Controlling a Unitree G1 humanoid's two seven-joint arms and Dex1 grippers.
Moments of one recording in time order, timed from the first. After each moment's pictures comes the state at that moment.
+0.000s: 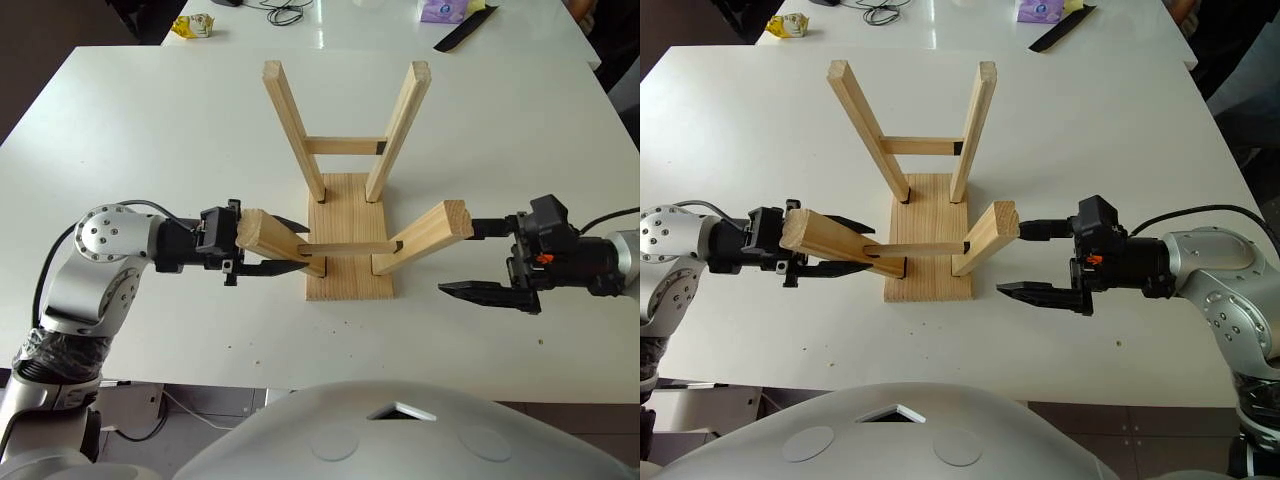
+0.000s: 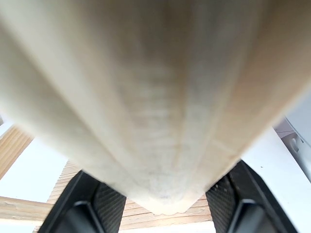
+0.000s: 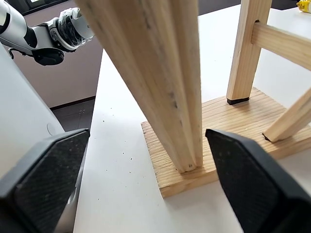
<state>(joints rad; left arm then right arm) -0.06 0.85 -0.06 -0.32 -0.60 0.08 -1.29 0.10 -0.92 -0.20 -0.55 0.88 0.70 1.16</state>
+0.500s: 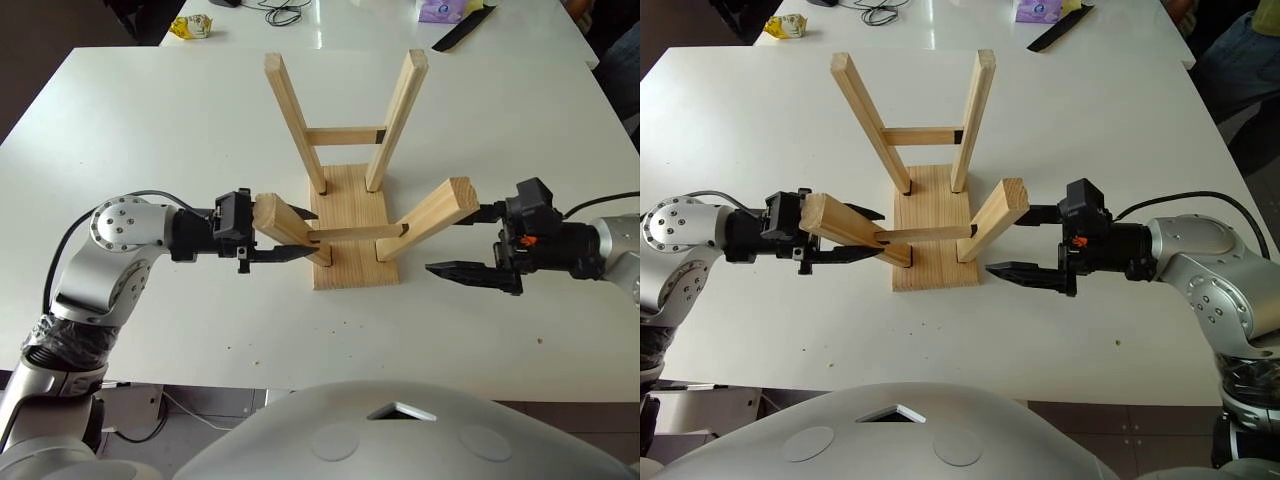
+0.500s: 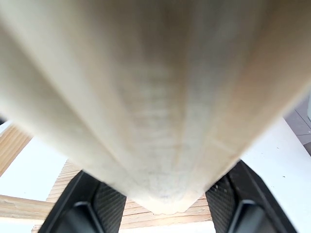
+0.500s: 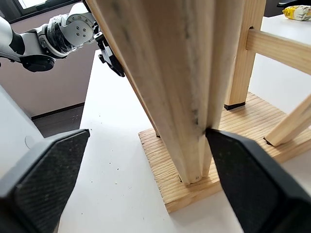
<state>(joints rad) -0.11 0.85 -0.13 -0.29 -0.60 0.10 -1.18 -0.01 -0.88 -0.12 -0.49 0.86 0.71 1.10</state>
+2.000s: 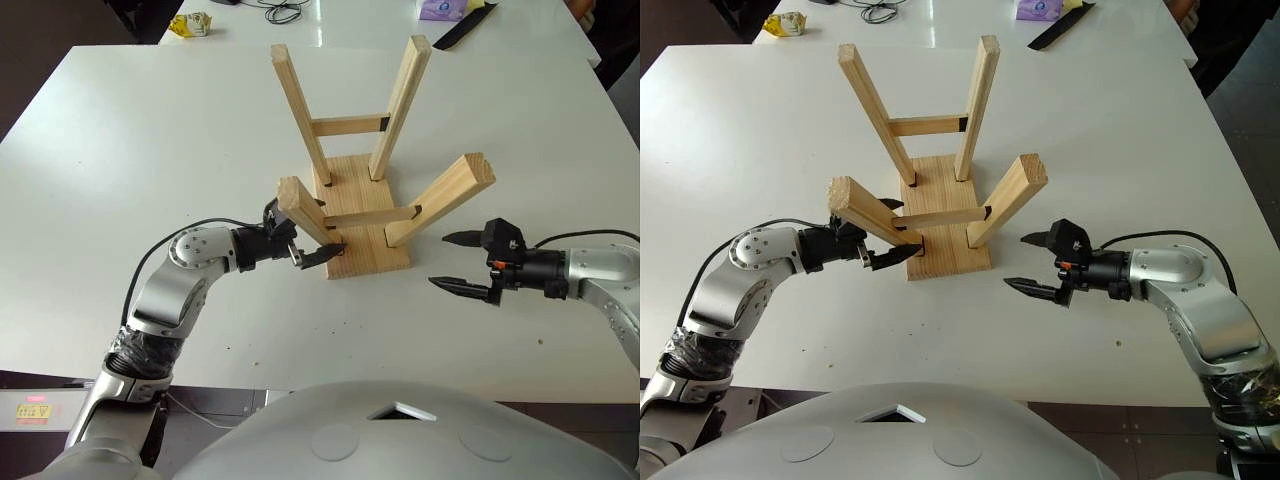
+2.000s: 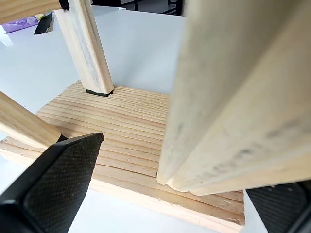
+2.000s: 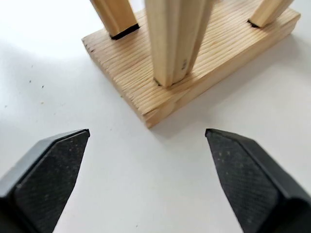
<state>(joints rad) -0.05 0.54 -0.20 -0.28 -0.37 0.38 -0.85 0.19 -0.92 0.02 -0.47 0.42 0.54 1.00</state>
